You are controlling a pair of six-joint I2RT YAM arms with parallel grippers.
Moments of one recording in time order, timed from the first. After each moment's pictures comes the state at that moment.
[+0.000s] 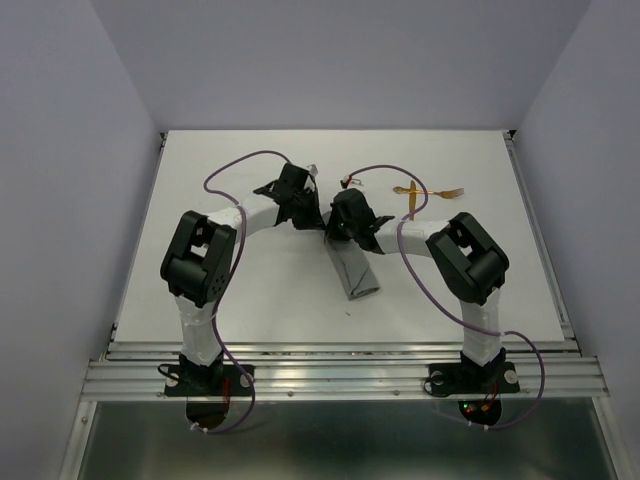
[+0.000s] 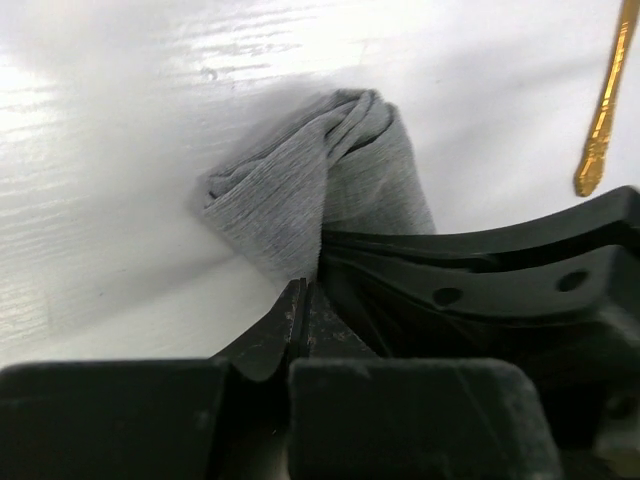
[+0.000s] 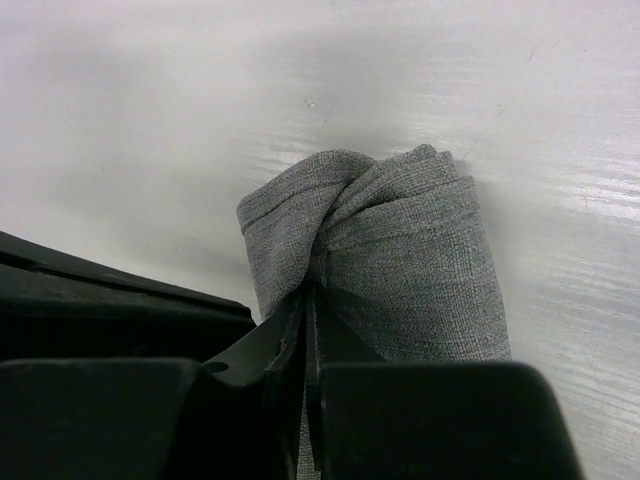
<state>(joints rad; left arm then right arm) -0.49 1.92 1.29 -0.27 0.24 -0.54 0.69 2.01 1.21 0.14 0.14 0.65</state>
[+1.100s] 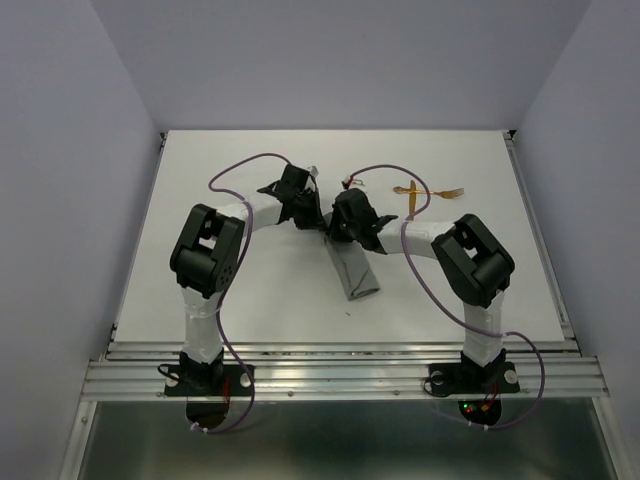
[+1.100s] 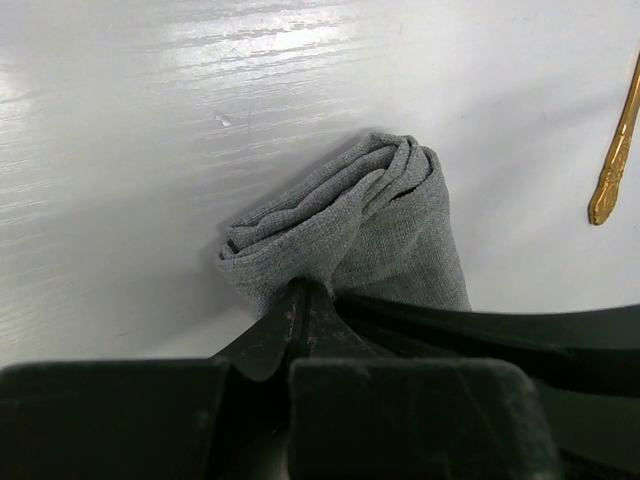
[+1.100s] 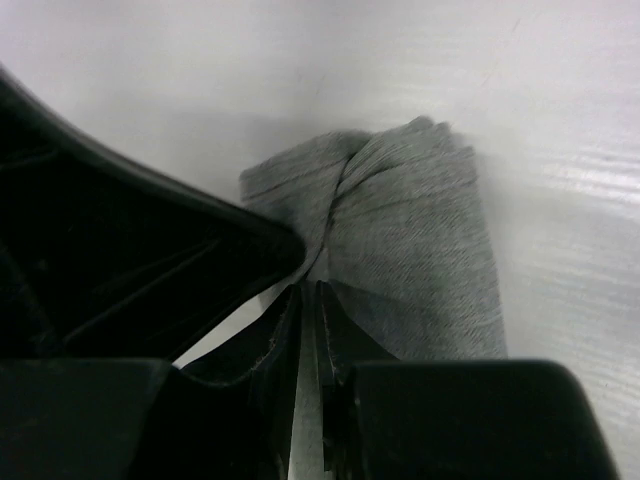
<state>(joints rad) -0.47 2.01 1.33 -0.22 0.27 -0.55 0.69 1.99 1.20 0.11 0.12 0.64</state>
